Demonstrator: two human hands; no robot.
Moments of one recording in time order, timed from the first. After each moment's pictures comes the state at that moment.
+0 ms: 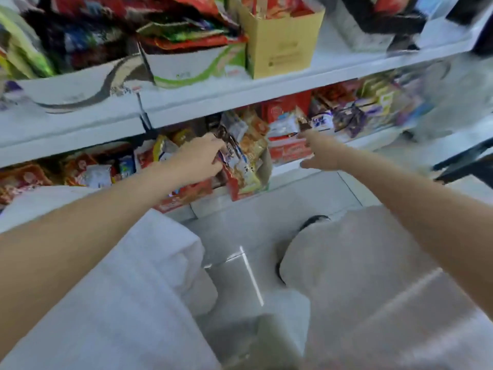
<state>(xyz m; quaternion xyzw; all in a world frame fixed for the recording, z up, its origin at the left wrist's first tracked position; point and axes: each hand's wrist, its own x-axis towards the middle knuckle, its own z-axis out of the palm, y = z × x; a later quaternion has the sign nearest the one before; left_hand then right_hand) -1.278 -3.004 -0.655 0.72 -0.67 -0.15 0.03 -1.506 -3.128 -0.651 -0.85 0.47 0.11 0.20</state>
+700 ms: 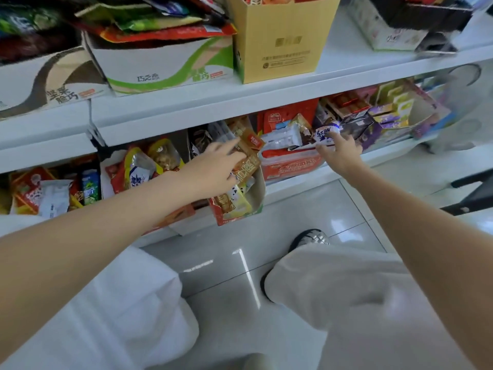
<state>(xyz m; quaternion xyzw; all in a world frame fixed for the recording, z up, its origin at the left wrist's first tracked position) -1.301 -3.078 -0.689 0.70 -0.69 -0.19 -0.01 -1.515 -3.233 -0.723 -0.72 0.64 -0.06 0.25</state>
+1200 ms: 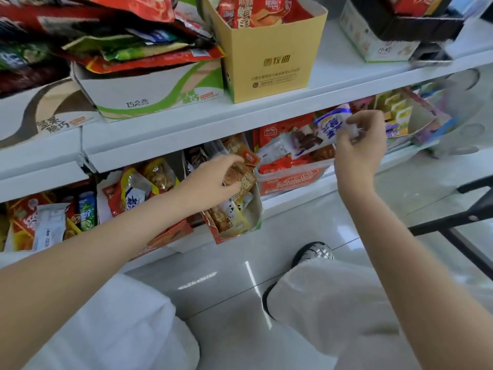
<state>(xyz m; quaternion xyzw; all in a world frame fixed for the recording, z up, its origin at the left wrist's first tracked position) -1.305 -3.085 -0.680 0.71 -0.63 -0.26 0.16 -1.497 -3.205 -0.681 -0.60 0.54 -0.54 0.24</state>
